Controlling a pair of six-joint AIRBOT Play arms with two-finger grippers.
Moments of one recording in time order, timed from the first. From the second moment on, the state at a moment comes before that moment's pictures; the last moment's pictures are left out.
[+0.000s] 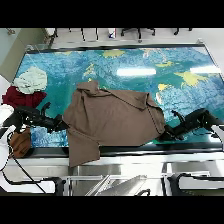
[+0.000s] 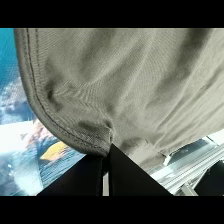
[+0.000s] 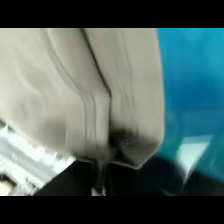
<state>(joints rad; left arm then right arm) 0.32 -1.54 0.96 -2.25 1.34 1.91 -0.36 -1.51 0.76 2.13 -1.34 -2.02</state>
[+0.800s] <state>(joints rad) 0.31 -0.89 1.82 -2.36 1.13 1.75 -0.36 -0.99 1.75 2.59 -1.30 -2.07</state>
